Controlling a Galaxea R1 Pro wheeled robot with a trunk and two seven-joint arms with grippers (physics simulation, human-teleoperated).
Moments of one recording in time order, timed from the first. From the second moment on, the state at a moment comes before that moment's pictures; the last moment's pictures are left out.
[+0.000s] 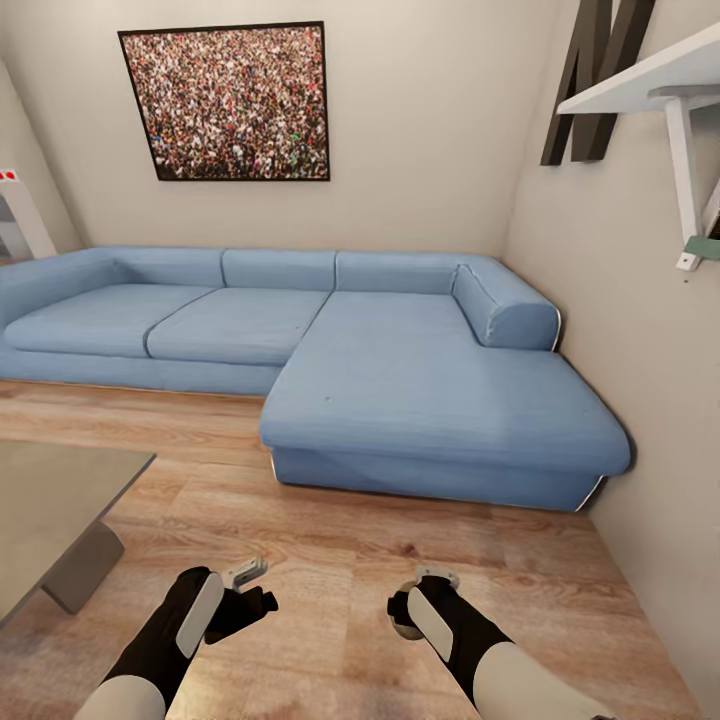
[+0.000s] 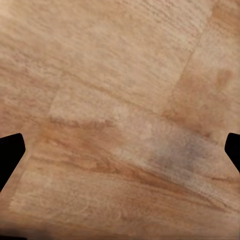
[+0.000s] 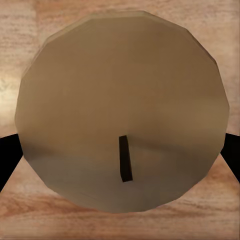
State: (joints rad) left arm -0.50 -0.01 0.07 -0.77 0.47 0.85 0.22; right arm -0.65 0.17 0.36 -0.41 -0.59 0.46 -0.43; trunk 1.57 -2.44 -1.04
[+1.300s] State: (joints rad) left arm -0.50 -0.03 0.07 -0.77 0.47 0.78 0.40; right arm -0.65 0.17 0.36 -0.41 -0.59 0.46 -0.43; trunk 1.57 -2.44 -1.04
